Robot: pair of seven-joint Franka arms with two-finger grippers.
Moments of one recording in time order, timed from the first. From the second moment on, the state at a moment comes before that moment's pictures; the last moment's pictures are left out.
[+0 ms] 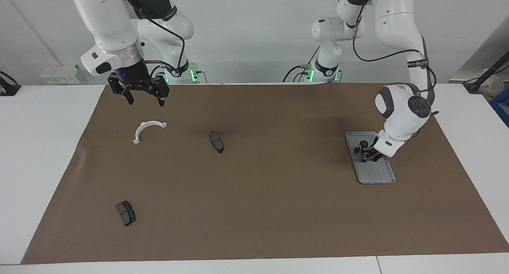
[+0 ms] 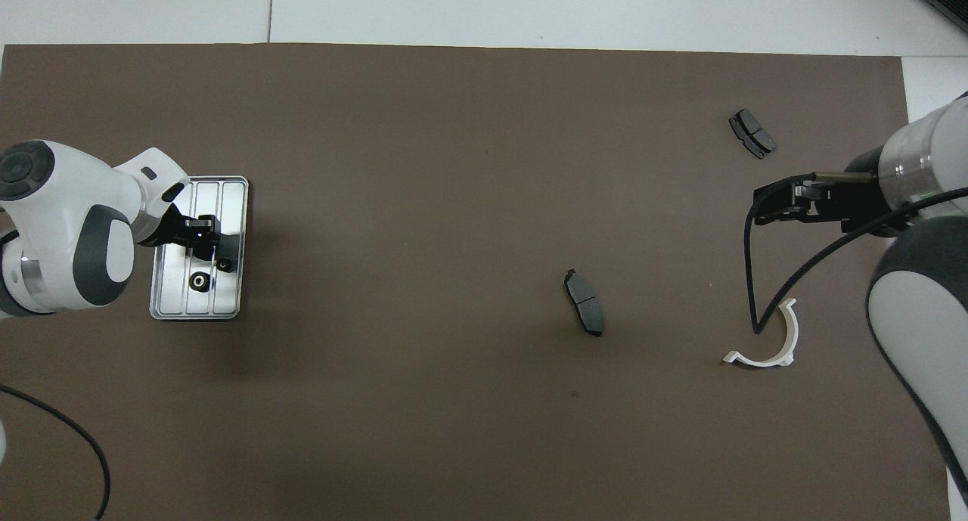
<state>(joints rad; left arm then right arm) 0.04 0.31 -0.02 -2.00 -0.01 2.30 0.03 -0.01 -0.01 0.13 -1.63 -0.02 1.65 0.23</state>
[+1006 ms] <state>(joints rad) 0.04 0.30 -0.03 -2.00 -0.01 2.19 0.03 -0.01 -0.01 0.13 -1.63 -0.02 1.65 0.23</state>
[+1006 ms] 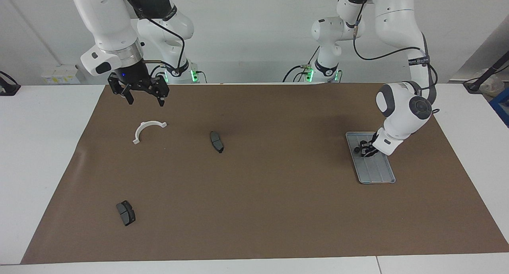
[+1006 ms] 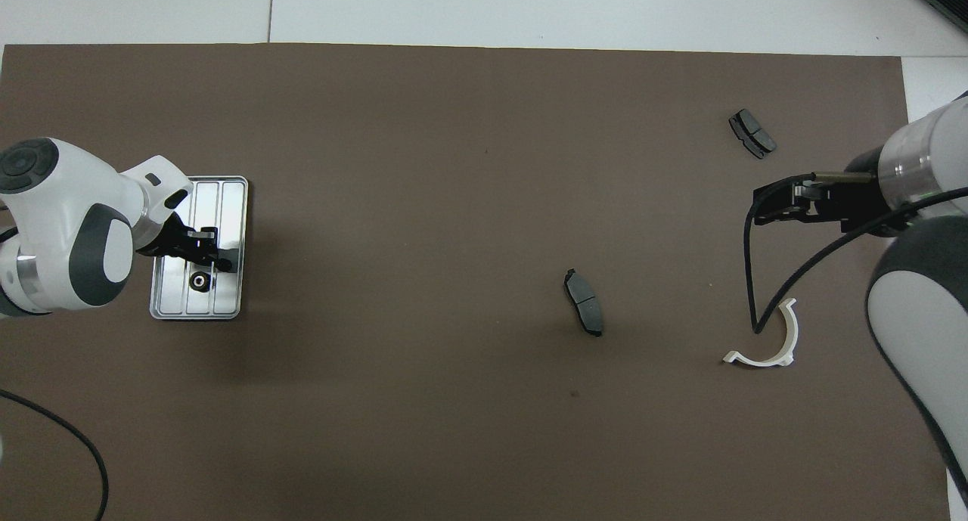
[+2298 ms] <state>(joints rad) -0.39 0.37 -0.05 -1.83 -0.01 2.20 -0.65 -0.03 -0.01 0.13 -1.63 -0.02 1.65 0.23</state>
